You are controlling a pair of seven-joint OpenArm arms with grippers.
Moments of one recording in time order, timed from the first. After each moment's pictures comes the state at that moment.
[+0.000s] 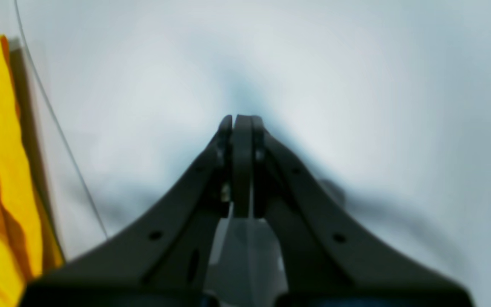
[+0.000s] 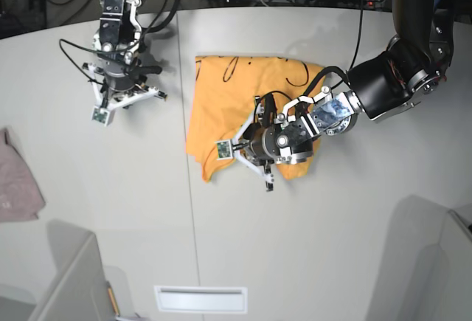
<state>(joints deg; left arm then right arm) -35.1 -22.4 70.4 73.3 -15.5 -21.6 39.2 -16.6 -5.1 7.7 101.0 2.1 -12.0 -42.3</state>
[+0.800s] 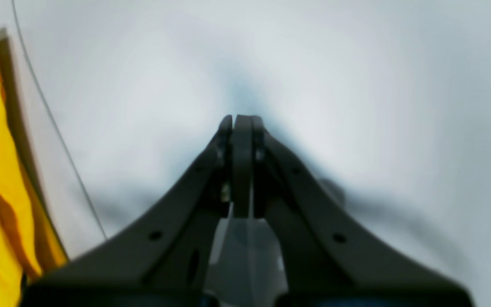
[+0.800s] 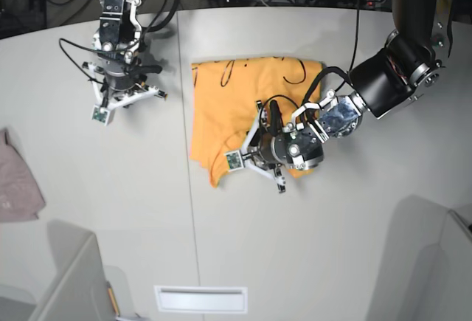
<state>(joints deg) -32.5 -22.8 63.2 70.7 -17.8 -22.5 38.9 -16.8 -5.1 7.6 101.0 2.1 -11.9 -42.3</state>
